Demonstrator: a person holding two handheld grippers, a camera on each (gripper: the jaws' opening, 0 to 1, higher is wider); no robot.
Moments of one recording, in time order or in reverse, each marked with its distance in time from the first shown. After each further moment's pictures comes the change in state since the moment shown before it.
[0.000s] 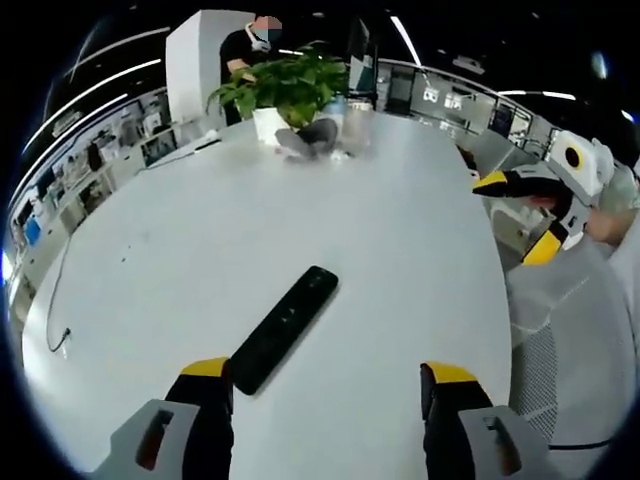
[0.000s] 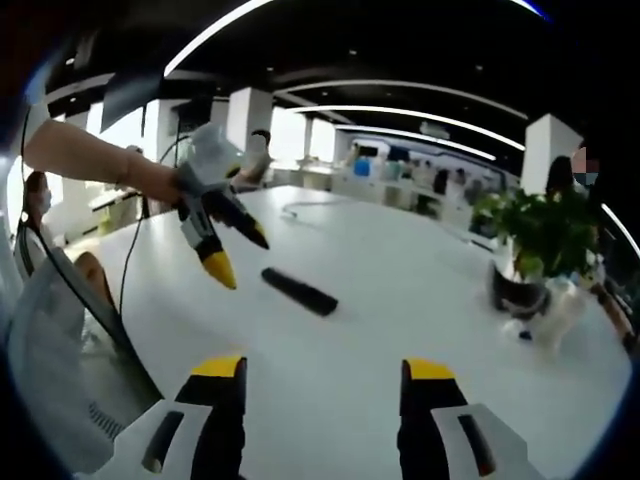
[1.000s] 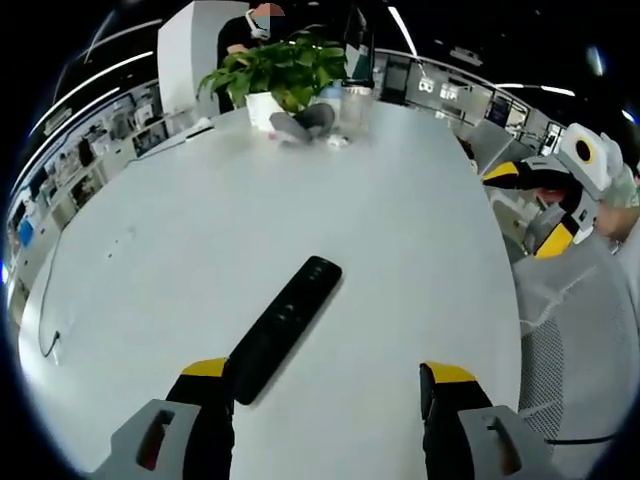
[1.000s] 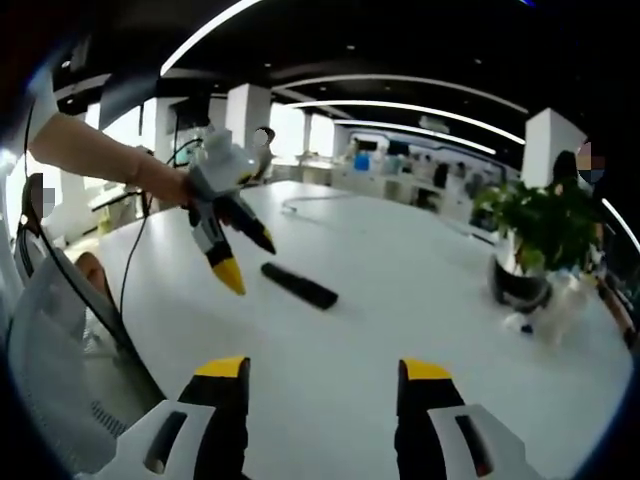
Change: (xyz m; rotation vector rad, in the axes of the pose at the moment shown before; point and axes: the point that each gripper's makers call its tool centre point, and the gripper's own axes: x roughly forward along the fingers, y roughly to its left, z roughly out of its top) left arm 0.021 0.006 -0.006 0.006 0.051 -0.030; right arm 0.001 -0.001 -0.005 0.014 0.024 0.002
